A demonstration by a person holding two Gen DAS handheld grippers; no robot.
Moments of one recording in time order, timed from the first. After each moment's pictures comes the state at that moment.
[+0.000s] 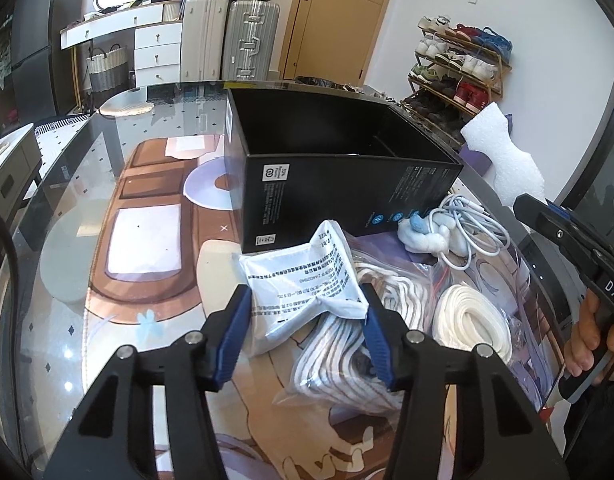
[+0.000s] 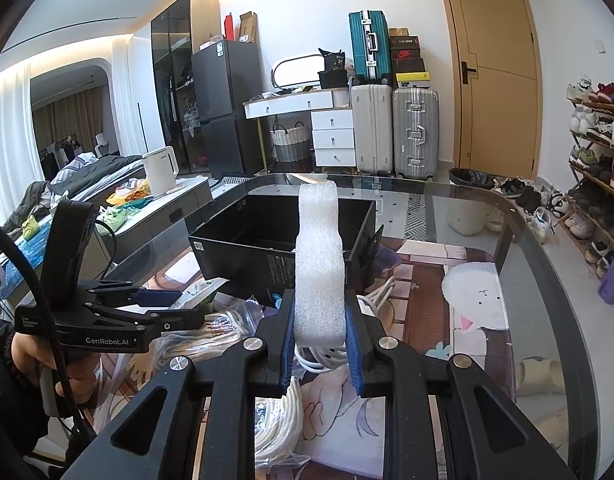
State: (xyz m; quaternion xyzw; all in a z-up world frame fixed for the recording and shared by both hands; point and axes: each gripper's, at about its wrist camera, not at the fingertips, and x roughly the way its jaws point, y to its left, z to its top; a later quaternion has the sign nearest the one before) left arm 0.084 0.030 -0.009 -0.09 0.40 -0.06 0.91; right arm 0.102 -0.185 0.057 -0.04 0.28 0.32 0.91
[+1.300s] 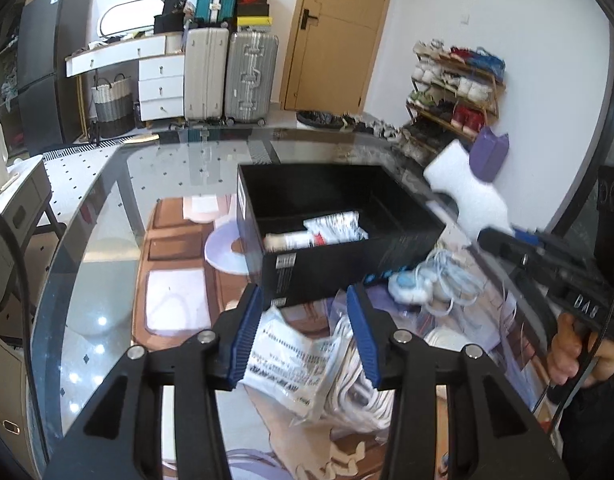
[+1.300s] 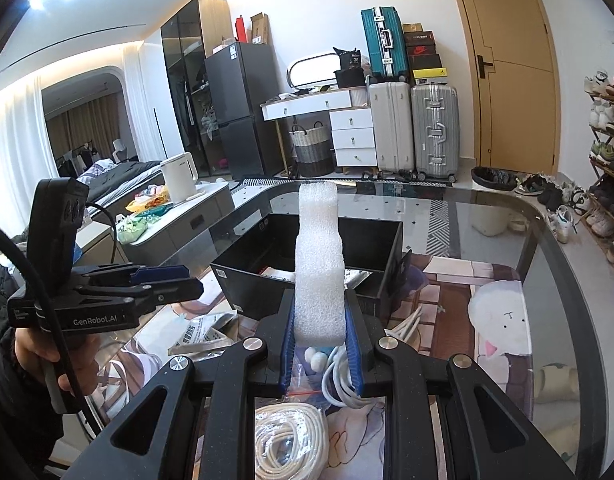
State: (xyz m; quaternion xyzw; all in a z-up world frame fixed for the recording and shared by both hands) left arm 0.085 0.043 0.034 -0.08 0.36 -0.05 0.93; right arm 0.121 -0.174 0.074 -0.02 0.29 0.36 0.89
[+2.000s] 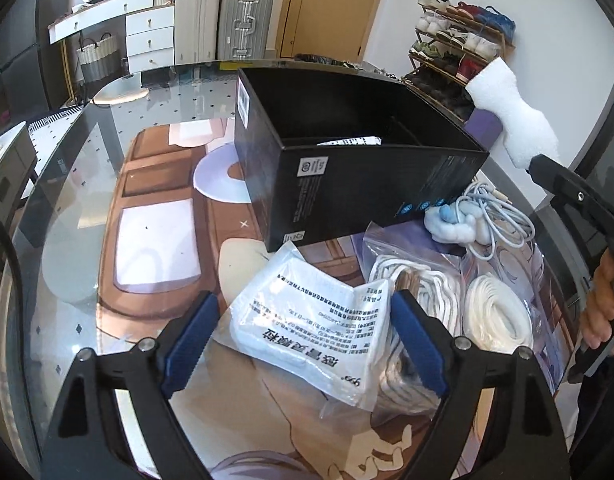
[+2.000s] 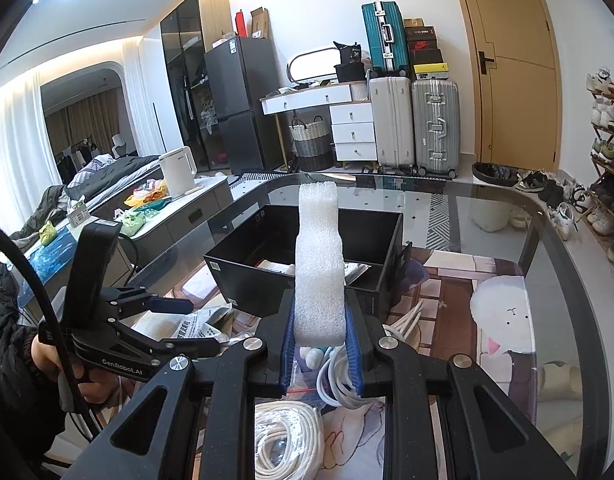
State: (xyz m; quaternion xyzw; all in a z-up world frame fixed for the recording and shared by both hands) left arm 0.103 0.047 -0.018 -0.08 0.44 -0.07 0.89; right arm 0.129 -0.170 0.068 -0.02 0.29 0.36 0.89
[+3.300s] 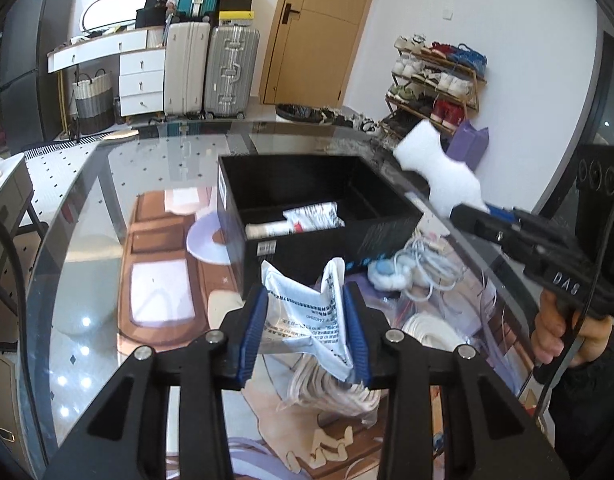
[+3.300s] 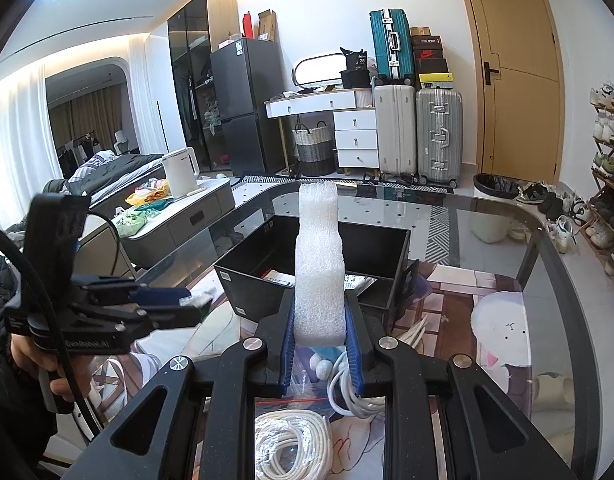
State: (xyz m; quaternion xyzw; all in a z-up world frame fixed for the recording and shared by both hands) left arm 0.074 0.041 0.045 -0.09 0.35 -0.09 0.93; right arm 0.126 -0.160 0.079 -0.04 0.28 0.36 0.89
